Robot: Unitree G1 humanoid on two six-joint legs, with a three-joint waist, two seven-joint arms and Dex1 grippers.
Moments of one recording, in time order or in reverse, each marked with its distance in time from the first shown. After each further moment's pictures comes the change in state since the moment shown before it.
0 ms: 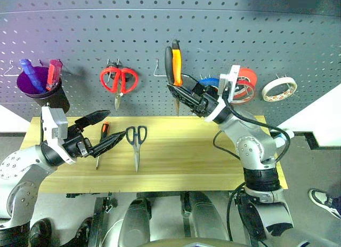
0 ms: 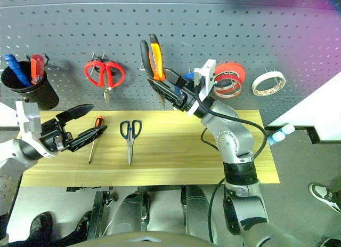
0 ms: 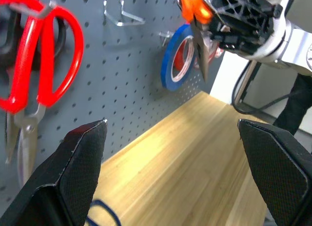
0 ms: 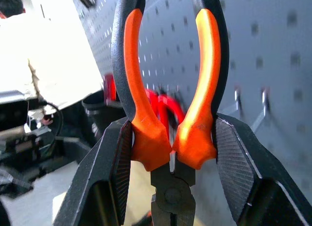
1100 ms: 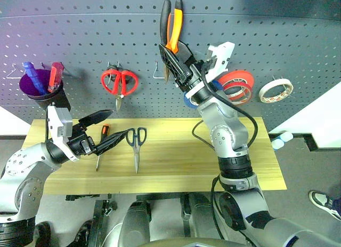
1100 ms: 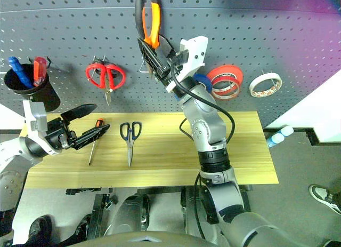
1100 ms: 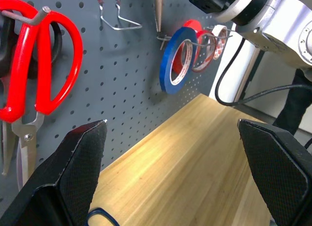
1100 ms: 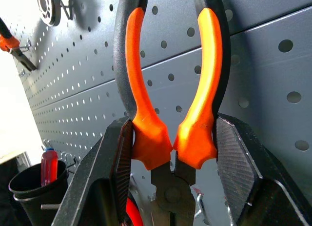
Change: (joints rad) left arm -0.031 -0.010 -0.040 0.047 0.033 -0.037 -0.020; right arm -0.145 0.221 0.025 0.126 -0.158 -0.212 -0.298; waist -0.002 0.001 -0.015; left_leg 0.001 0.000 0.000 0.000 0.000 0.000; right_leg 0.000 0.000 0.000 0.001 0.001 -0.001
